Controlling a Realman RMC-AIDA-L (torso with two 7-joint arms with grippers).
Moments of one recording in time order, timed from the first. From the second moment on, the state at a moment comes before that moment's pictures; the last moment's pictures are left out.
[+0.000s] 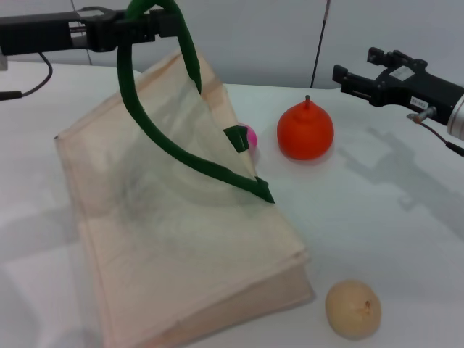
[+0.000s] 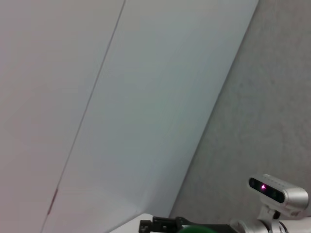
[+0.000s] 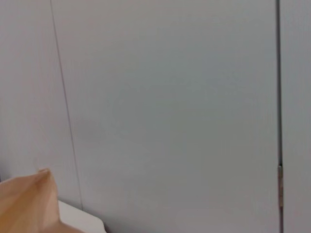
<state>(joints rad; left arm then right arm) -0.93 -1.84 2.86 -0.55 -0.50 1.90 -1.58 0.76 2.02 -0.80 -0.28 1.68 1.00 -2.08</state>
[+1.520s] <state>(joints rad) -0.94 -1.81 2.86 -0.57 -0.24 1.69 -2.05 0.73 2.02 -0.74 -0.28 1.68 1.00 -2.08</state>
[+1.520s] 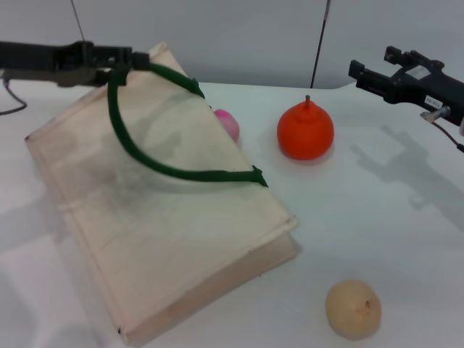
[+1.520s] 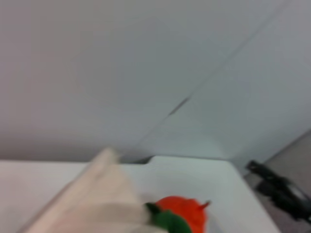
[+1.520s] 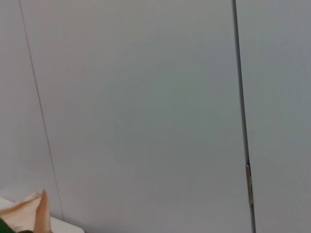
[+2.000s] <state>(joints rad) -0.99 -1.80 2.86 -0.58 -0.06 1.58 -2.15 0.73 2.02 -0.74 -0.28 1.68 1.00 -2.09</state>
